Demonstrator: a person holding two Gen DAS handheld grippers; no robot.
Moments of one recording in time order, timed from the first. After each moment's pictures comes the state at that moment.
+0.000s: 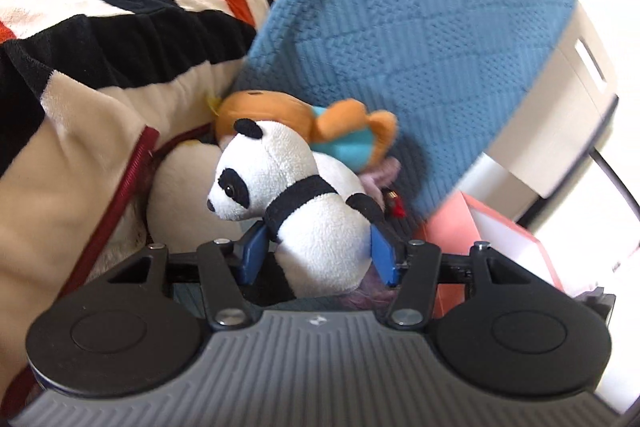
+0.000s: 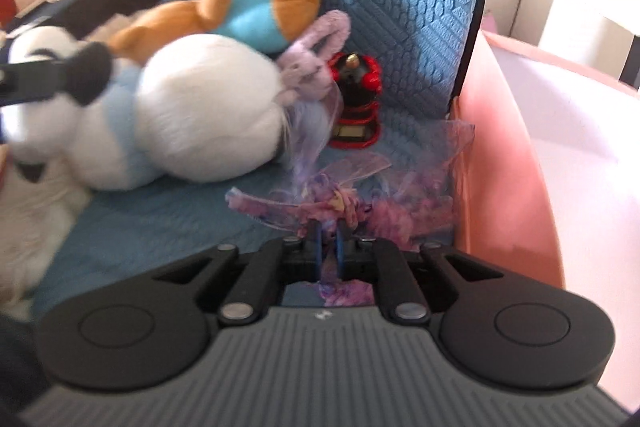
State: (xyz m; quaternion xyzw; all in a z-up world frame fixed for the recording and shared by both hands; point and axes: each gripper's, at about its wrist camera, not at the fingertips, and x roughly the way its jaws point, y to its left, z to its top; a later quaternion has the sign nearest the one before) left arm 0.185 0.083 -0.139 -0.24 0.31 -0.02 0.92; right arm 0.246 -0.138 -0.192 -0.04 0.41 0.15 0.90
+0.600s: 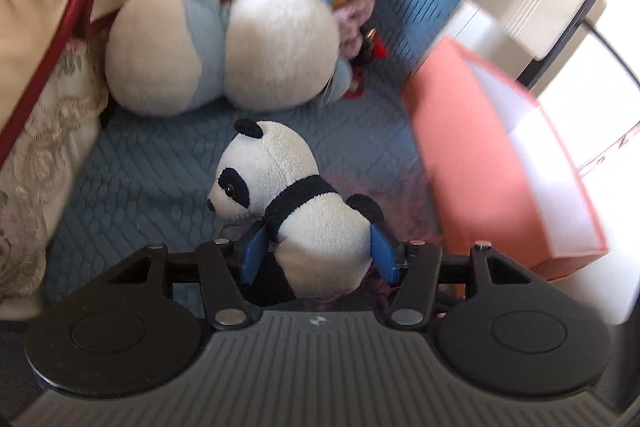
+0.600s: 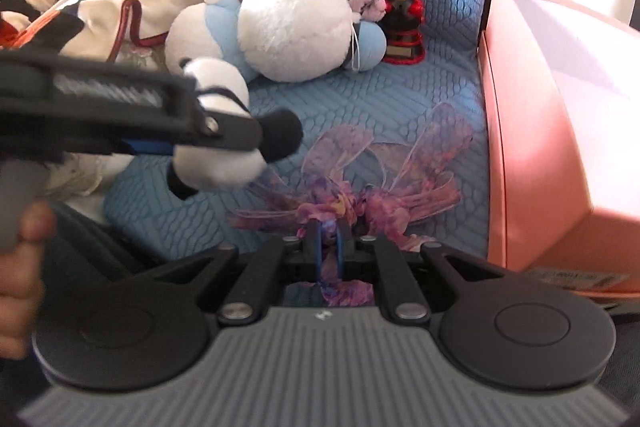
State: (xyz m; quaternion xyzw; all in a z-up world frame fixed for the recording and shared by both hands) left arm 0.156 0.027 -0.199 -0.18 0.45 -0.07 0.87; right arm 0.146 -0.144 -0.192 -0.03 0.44 0.20 0.87
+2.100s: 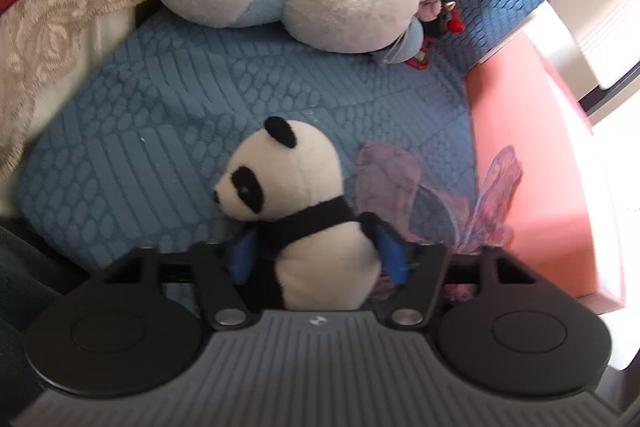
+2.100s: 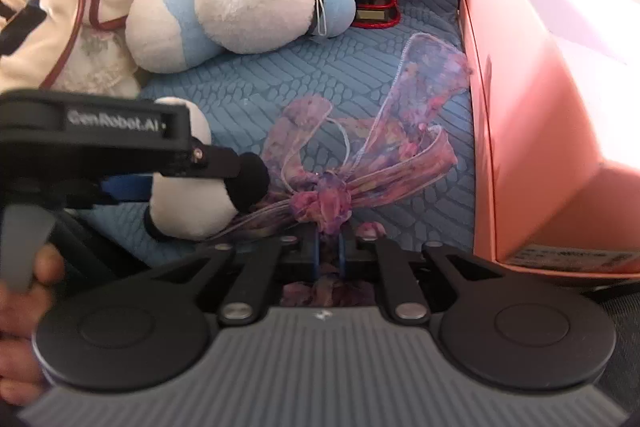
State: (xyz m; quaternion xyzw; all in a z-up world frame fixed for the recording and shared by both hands) left arm 0.162 0.024 -0.245 -0.28 0.49 0.01 0.83; right arm 0.156 -0.161 -0.221 -0.02 0.47 0.18 0.86
